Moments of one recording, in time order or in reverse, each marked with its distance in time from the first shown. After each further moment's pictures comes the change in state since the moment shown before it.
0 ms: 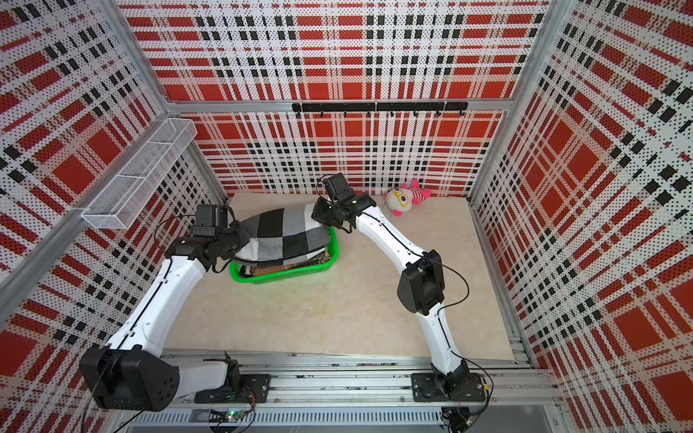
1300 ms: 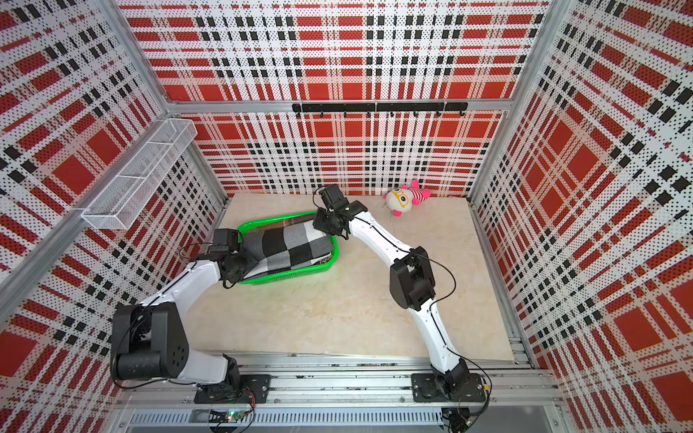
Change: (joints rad) left arm 0.082 0.143 -0.278 0.200 0.033 0.021; right arm -0.011 0.088 -0.022 0.006 0.089 -0.060
